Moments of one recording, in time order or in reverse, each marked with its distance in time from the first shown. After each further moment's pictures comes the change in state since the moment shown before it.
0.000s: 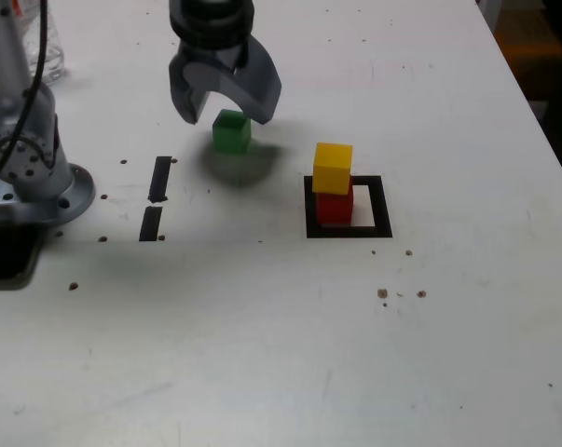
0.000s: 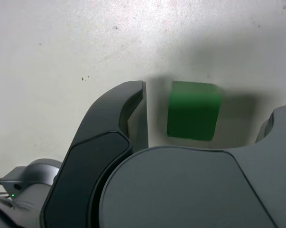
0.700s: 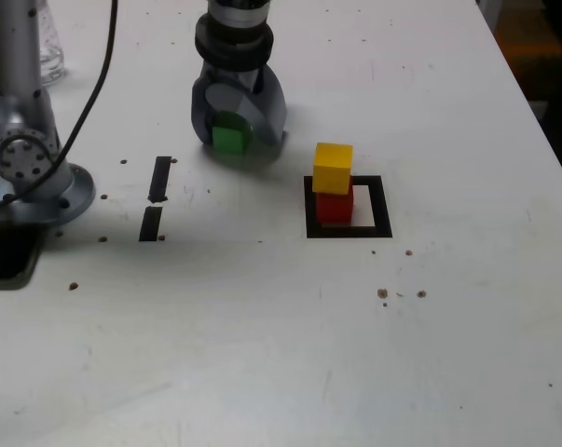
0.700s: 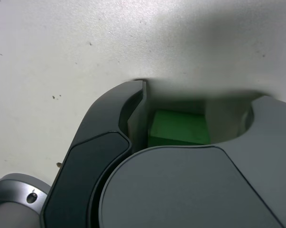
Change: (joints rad) arm 0.089 0.135 0.007 -0.094 -0.053 0.036
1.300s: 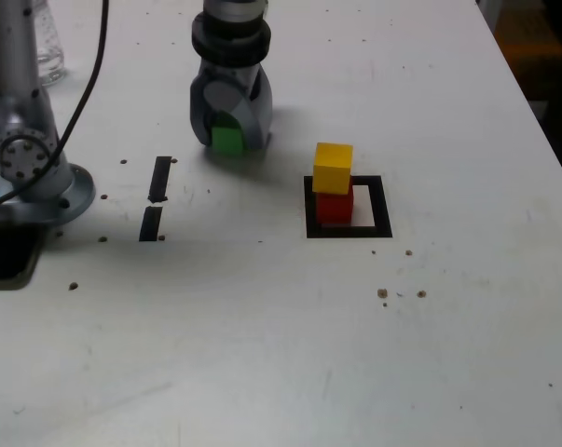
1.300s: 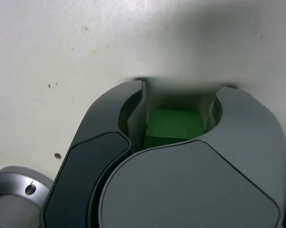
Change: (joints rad) arm 0.006 -0.038 0.005 0.025 -0.052 0.012
